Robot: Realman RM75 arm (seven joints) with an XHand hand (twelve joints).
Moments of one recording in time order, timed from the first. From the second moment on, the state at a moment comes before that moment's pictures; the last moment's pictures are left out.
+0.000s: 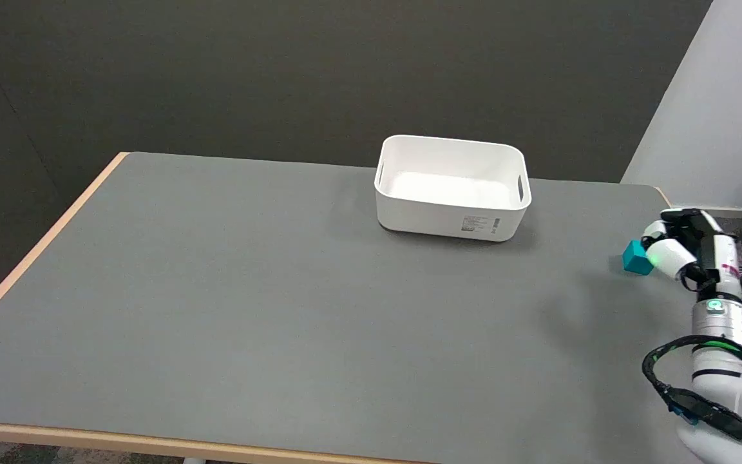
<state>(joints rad) -0.38 -1.12 1.76 -1.33 -1.84 0.78 0.47</state>
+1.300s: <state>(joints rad) -0.44 -1.13 2.05 -1.54 -2.04 0.43 0.05</state>
